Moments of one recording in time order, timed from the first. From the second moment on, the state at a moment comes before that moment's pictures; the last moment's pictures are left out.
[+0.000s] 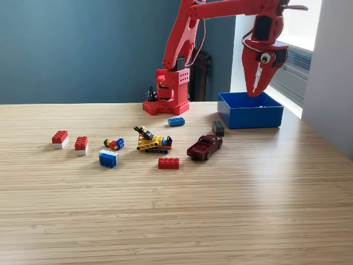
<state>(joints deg) -42.2 75.2 59.7 99.7 12.4</state>
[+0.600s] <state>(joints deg) -16.4 77.4 64.0 99.7 5.2</state>
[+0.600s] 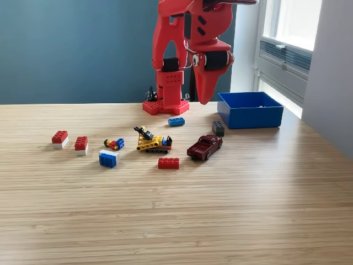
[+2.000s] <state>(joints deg) -6.4 77.4 64.2 98.7 3.6</state>
